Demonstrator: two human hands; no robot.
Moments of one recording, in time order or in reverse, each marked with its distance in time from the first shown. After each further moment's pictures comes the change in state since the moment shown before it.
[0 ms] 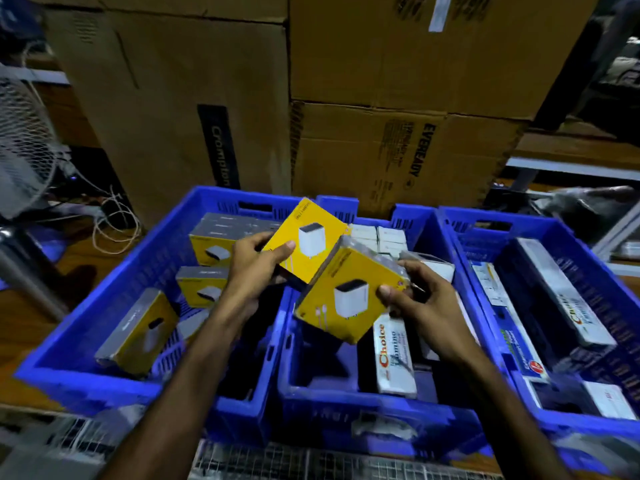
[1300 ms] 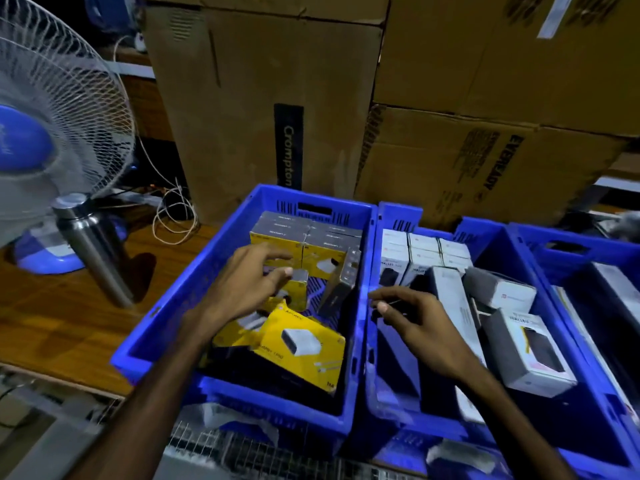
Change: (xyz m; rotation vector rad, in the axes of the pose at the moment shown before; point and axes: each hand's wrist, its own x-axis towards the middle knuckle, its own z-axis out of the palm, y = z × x) left_hand 0.020 -0.014 -0.152 0.795 -0.138 0.394; right_hand 0.022 0.017 0.114 -0.361 -0.253 -0.093
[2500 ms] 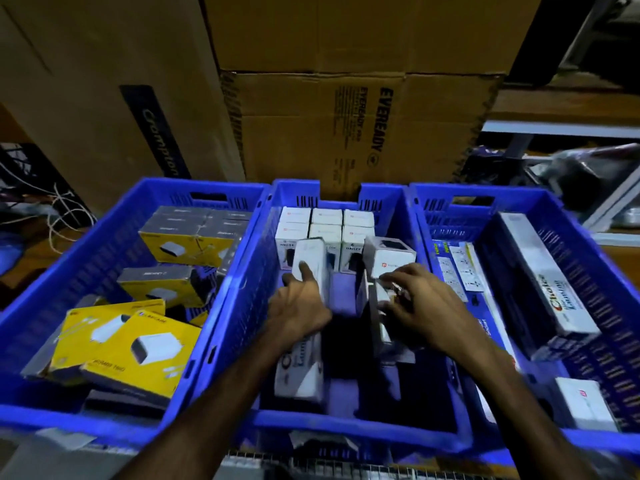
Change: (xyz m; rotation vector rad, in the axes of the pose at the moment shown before) left_hand 0.034 0.205 0.242 0.446 -0.438 -0.346; right_hand -0.045 0.099 -0.193 -0.648 -0.033 0.144
